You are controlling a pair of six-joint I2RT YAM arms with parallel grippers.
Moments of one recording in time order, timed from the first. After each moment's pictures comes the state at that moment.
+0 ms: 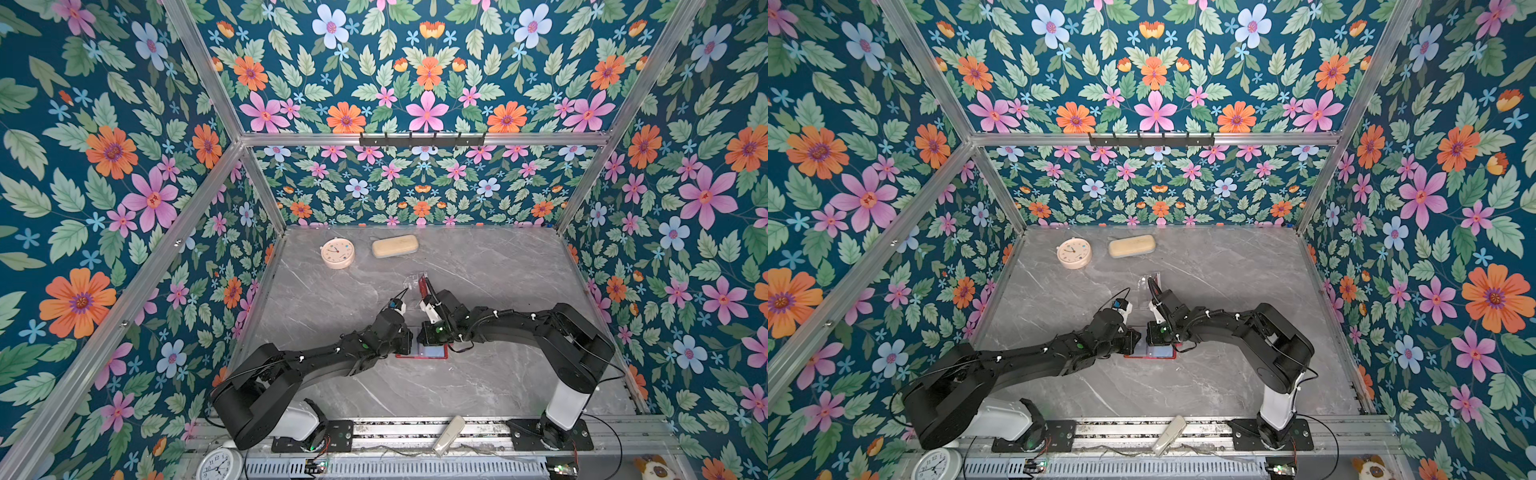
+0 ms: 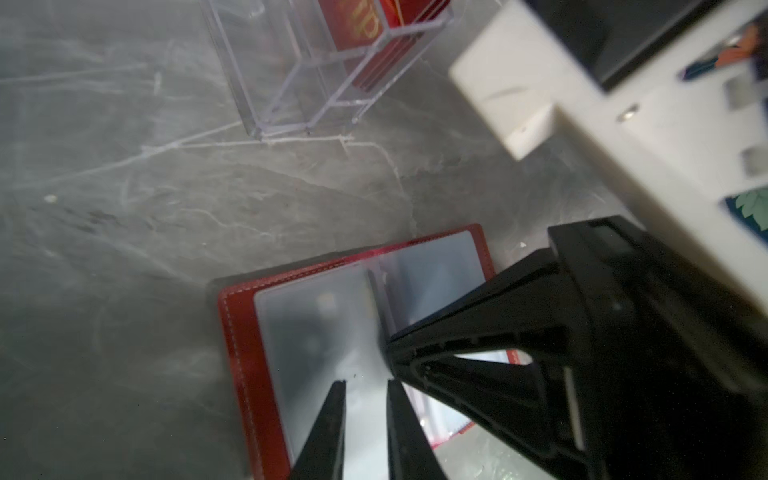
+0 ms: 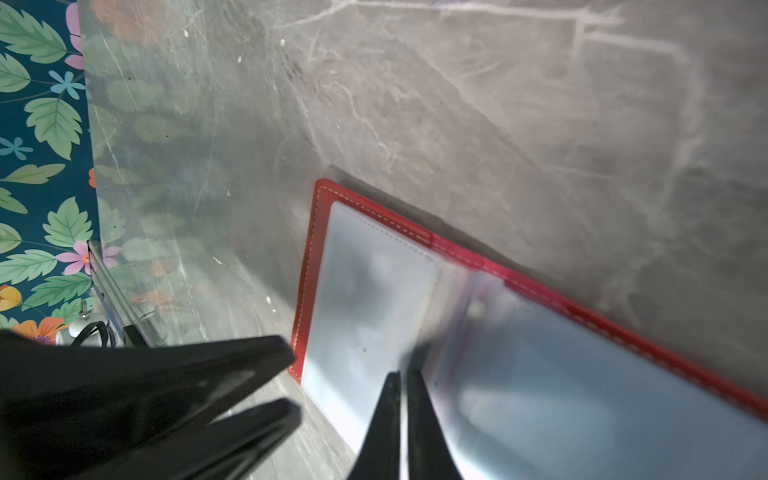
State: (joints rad) left arm -0.83 1.42 0.55 0.09 0.02 -0.61; right arm 0.77 1.79 0.94 -0.12 -0.34 0.66
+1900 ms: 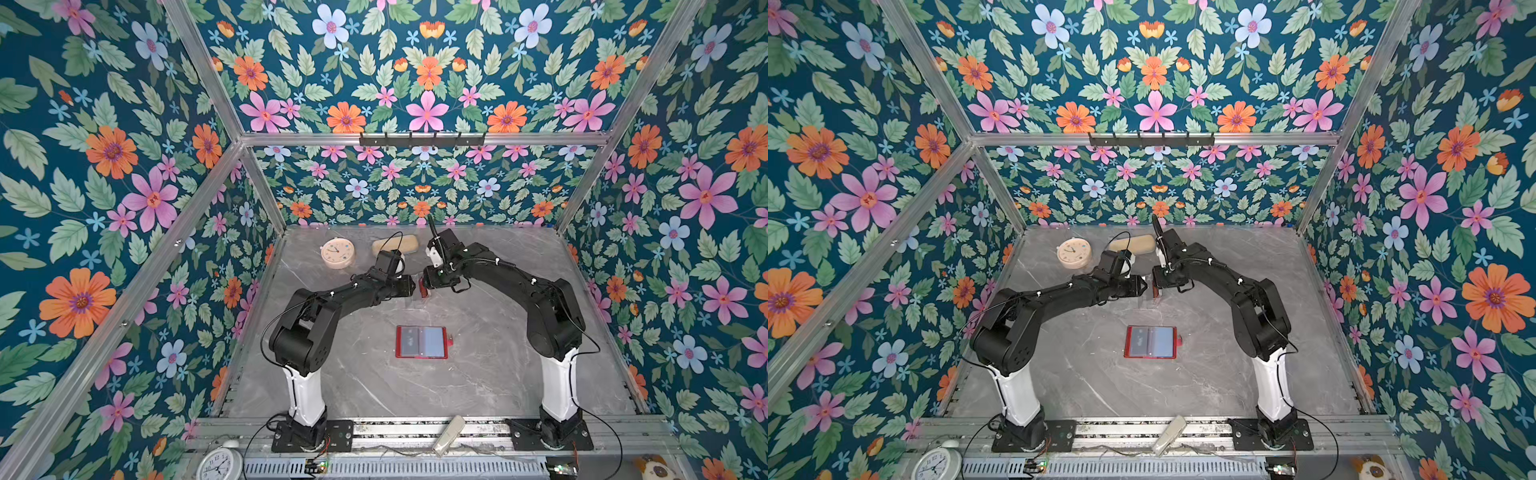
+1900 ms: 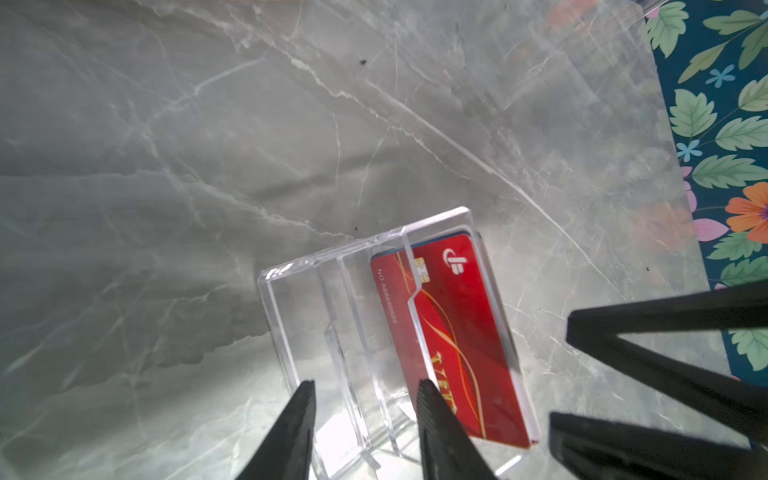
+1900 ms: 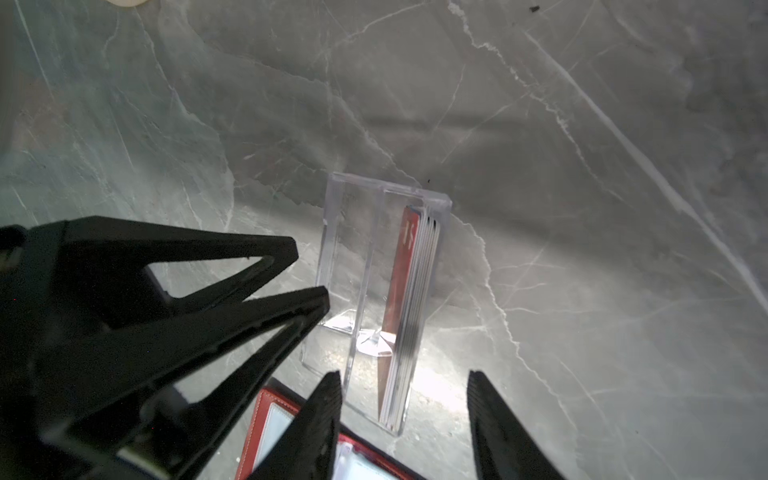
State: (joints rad) left arm -0.52 1.89 1.17 -0.10 0.23 -0.47; right arm 0.56 2.06 1.73 -0.76 -0.15 0.32
